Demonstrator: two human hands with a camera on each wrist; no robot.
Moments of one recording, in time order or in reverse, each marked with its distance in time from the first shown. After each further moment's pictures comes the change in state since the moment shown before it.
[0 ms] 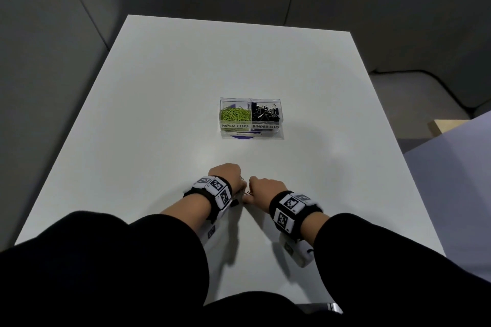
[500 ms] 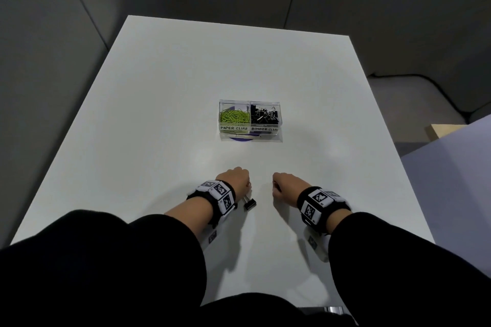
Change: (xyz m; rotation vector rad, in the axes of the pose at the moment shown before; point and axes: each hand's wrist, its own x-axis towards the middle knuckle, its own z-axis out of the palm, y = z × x) left_hand 0.000 0.010 0.009 0.004 0.002 0.126; right_hand -0.001 0.058 -0.016 0.049 0.007 -0.012
